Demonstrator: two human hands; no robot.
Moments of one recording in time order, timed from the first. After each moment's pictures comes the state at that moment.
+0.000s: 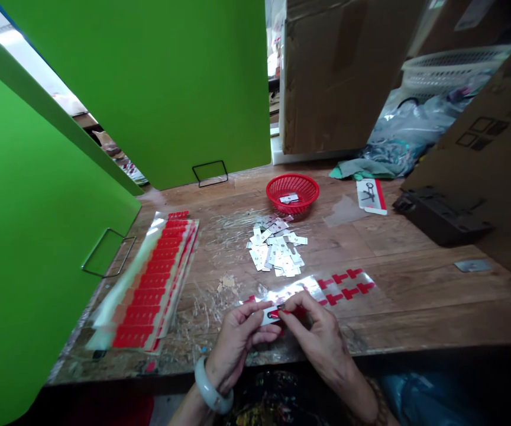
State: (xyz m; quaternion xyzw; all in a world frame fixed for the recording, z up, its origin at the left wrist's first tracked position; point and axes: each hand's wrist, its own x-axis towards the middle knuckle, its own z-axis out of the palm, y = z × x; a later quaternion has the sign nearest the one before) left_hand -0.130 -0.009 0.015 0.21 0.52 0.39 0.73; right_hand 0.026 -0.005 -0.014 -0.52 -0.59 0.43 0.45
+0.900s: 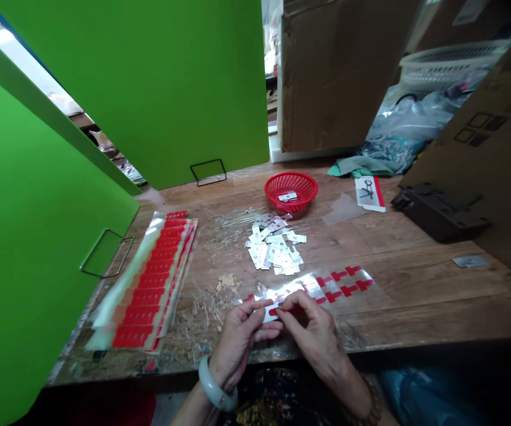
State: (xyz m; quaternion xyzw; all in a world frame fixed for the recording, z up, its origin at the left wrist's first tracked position) left_hand -0.124 -0.008 0.012 0.21 0.52 0.40 0.72; right_hand 0.022 -0.006 -0.017 -0.54 -0.58 0.42 0.44
